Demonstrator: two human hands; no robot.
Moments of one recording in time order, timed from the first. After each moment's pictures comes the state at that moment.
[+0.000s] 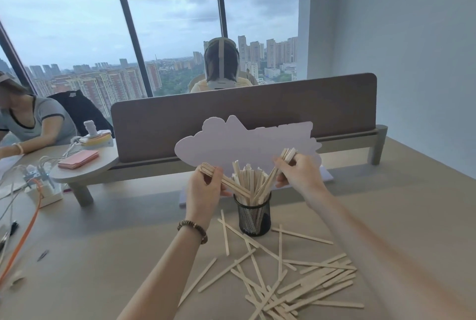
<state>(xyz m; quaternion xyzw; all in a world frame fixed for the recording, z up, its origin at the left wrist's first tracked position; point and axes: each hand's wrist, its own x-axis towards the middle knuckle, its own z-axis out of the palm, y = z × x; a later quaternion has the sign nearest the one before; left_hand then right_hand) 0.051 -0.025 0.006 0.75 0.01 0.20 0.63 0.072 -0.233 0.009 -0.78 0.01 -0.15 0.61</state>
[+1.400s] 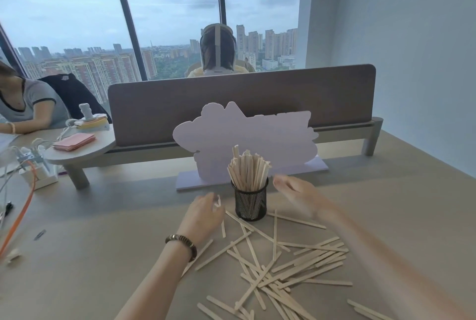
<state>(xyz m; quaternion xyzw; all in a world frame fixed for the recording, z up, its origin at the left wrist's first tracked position) 0.031 -0.001 -0.056 0.96 -0.01 0.02 0.28 0.025 -0.248 -0.026 -0.91 -0.11 0.01 0.40</state>
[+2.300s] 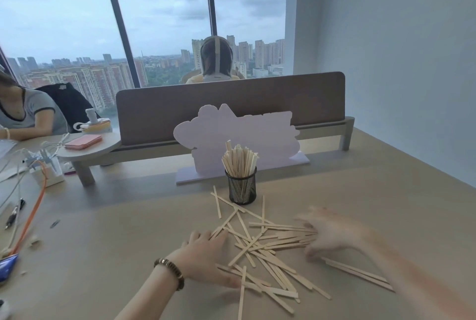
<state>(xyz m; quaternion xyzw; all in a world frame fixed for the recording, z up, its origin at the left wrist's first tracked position) -0.095 0.004 -0.056 0.97 -0.15 -0.21 0.02 -0.085 -0.300 -0.048 -0.98 -0.10 0.13 0.07</state>
